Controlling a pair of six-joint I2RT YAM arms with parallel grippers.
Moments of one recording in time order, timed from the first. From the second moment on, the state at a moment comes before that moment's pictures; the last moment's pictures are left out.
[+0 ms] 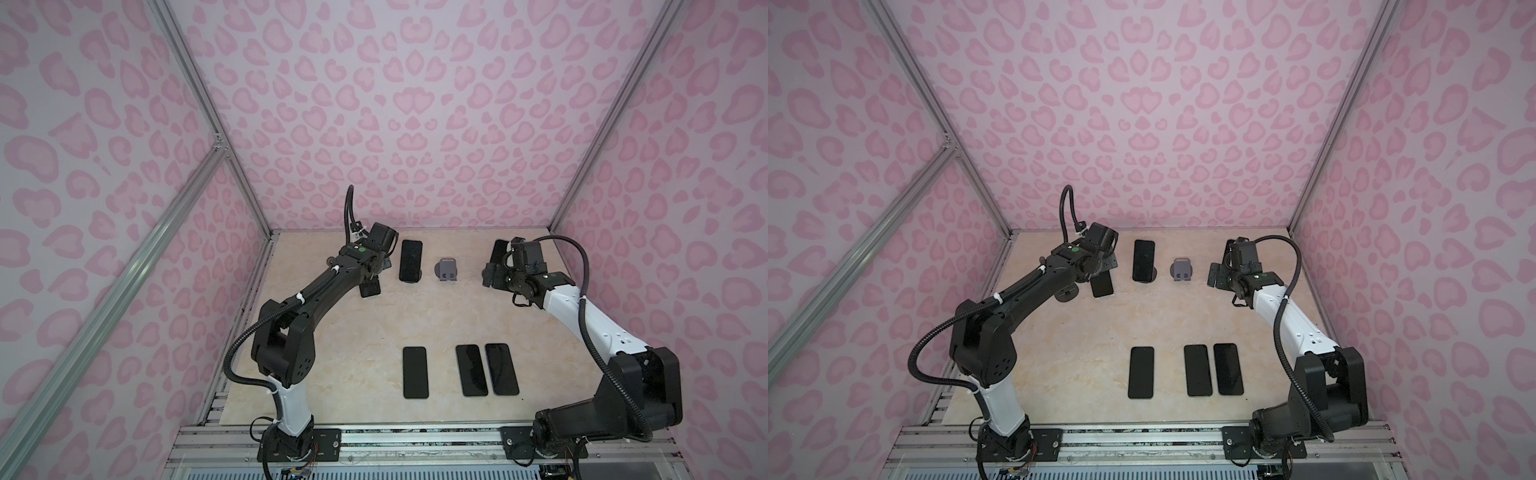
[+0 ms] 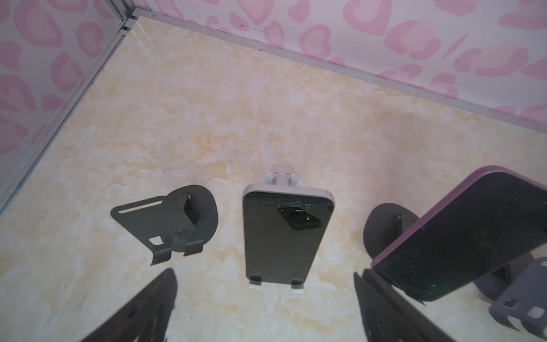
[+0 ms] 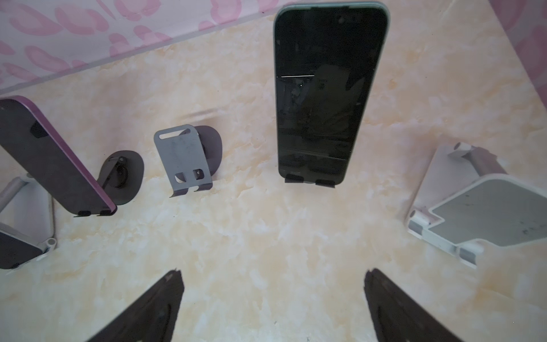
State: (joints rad) left arm -0.52 1.88 1.63 -0.74 -0.54 -0.69; right arm 0.17 1.45 1.10 -0.48 0.04 0.34
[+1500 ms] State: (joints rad) left arm -0.43 2.11 1.82 -0.74 -0.45 -0.56; right arm 0.14 1.42 1.07 -0.39 -0.07 0.36
